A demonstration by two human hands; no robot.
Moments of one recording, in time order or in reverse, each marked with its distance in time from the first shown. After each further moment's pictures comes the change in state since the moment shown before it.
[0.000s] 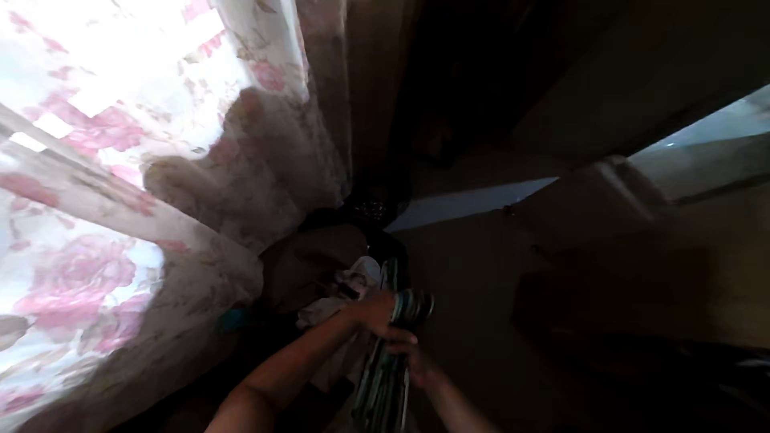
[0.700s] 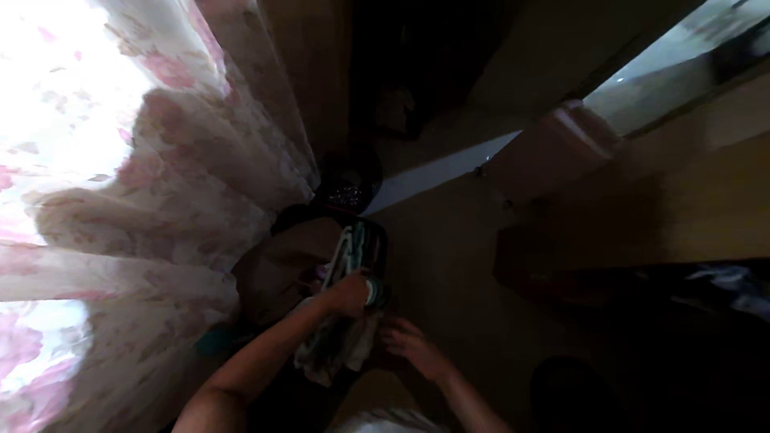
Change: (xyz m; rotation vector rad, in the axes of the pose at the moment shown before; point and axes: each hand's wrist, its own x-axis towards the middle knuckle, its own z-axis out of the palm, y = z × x) left_hand 0.035 -0.006 -0.021 0.479 -0.493 -0.296; right_hand 0.013 0.028 -0.055 -0.019 -0.036 -0.087
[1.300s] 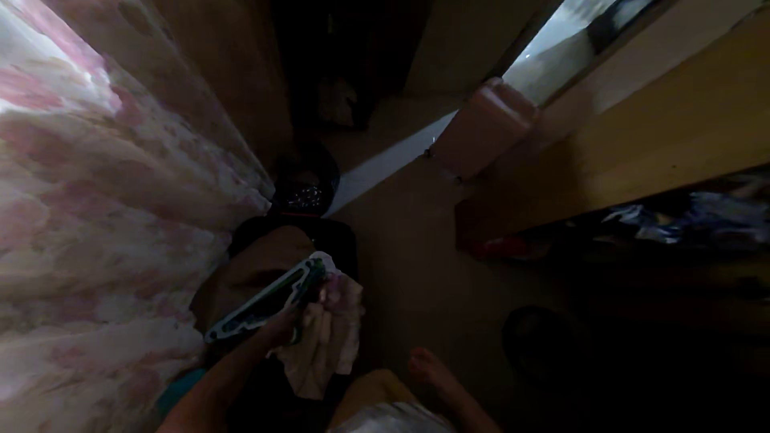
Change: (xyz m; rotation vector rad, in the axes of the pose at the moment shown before) left_hand -0.005 -0.147 0.132 -0.098 -0.270 -0.469; right_hand -0.025 0.081 -0.050 -0.026 0.343 0.301
